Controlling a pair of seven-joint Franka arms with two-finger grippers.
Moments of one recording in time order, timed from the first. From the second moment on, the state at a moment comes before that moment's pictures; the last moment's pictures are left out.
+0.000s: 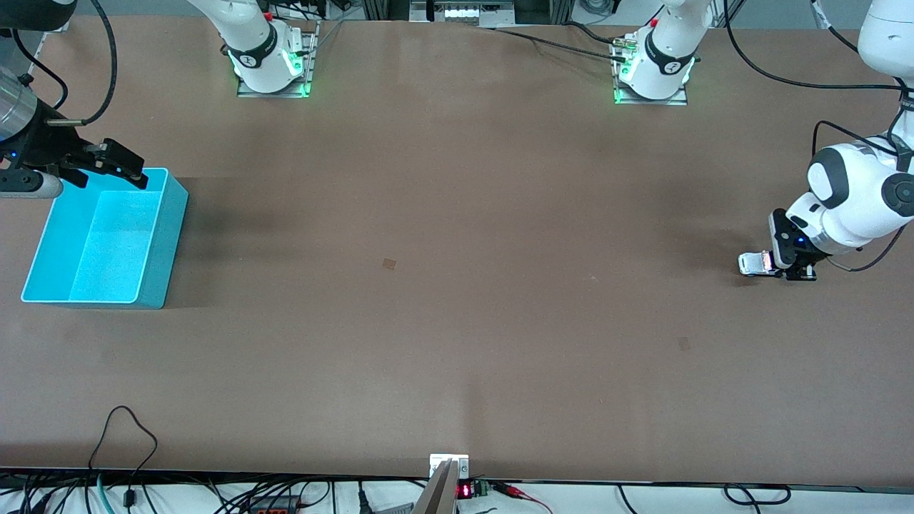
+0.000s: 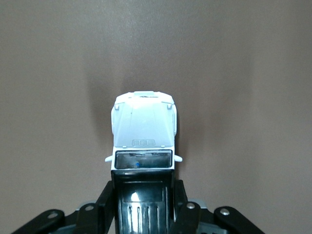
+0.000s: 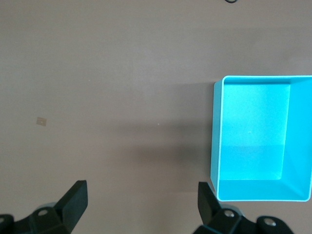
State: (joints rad) left arm 0.50 0.45 -0.11 -2.13 0.22 2.61 1.80; right arm 0.04 -0.02 -0.02 -1.70 0.00 1.68 0.04
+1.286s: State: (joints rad) left arm 0.51 0.41 -0.17 -2.01 0.24 2.34 1.75; right arm 0.04 -0.02 -0.02 -1.69 0.00 1.68 0.04
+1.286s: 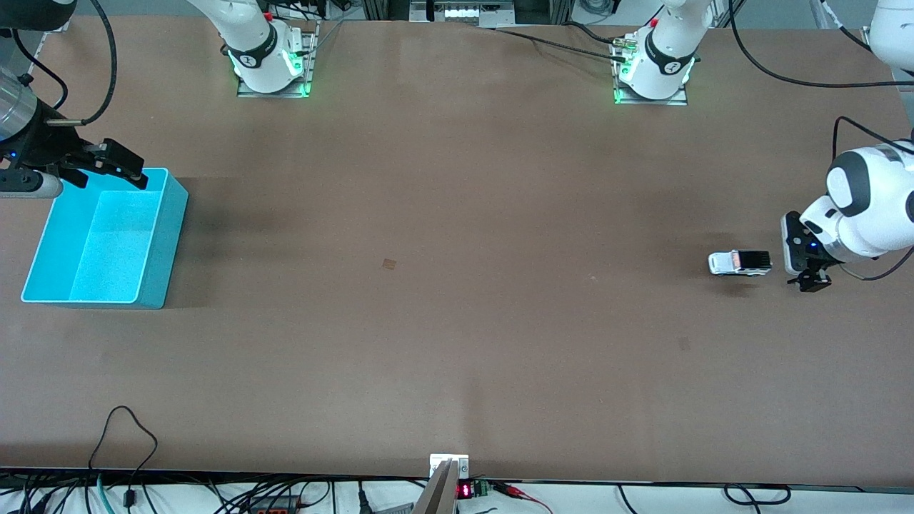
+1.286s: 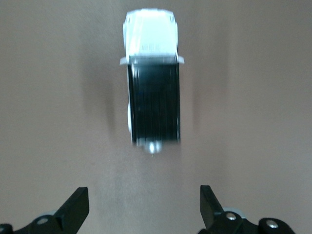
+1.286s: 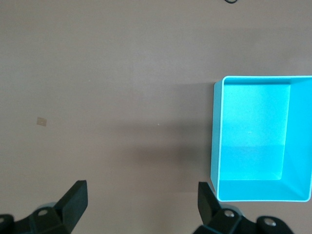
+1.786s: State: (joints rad) left arm 0.51 0.38 -0.29 -1.80 0.24 1.93 1.45; right arm 0.04 -0.02 -0.02 -1.69 0.00 1.68 0.04
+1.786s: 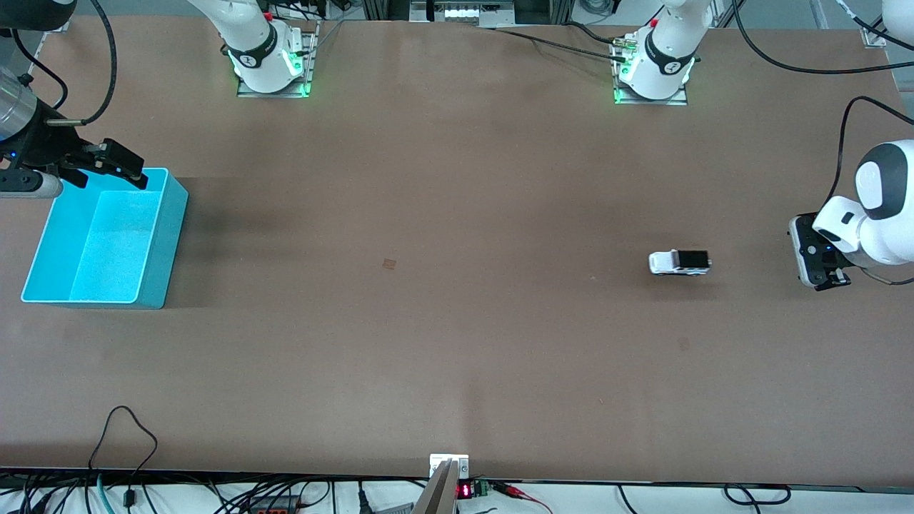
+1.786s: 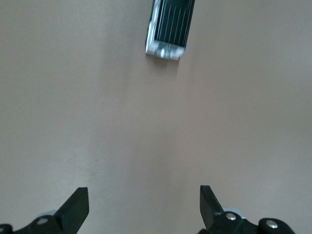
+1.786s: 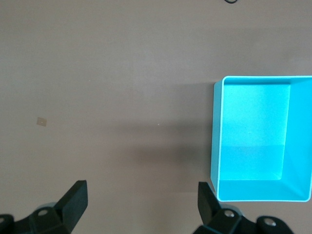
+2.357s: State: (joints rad) left arm 0.49 0.38 -0.47 -1.57 0.23 1.50 0.92; right arm 0.04 -0.02 -0.02 -1.69 0.00 1.68 0.04
